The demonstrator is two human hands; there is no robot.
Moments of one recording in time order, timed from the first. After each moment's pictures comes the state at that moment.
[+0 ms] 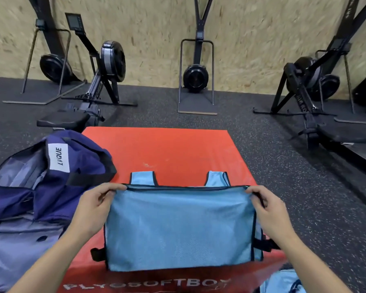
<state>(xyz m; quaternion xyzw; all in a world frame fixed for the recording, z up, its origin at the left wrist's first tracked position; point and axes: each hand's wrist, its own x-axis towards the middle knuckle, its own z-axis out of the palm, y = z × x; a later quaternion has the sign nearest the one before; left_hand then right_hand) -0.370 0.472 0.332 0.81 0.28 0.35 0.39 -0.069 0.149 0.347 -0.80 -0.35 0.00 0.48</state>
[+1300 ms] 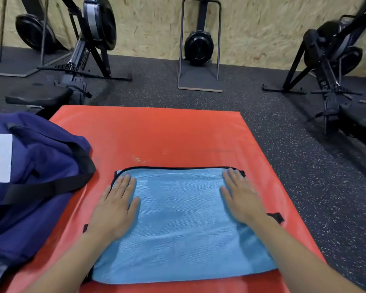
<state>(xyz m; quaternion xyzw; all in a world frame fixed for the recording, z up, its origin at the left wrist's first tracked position) -0.254 0.552 0.190 0.94 0.31 0.10 0.02 0.039 0.303 0.218 -0.90 -0.42 0.02 0.07</state>
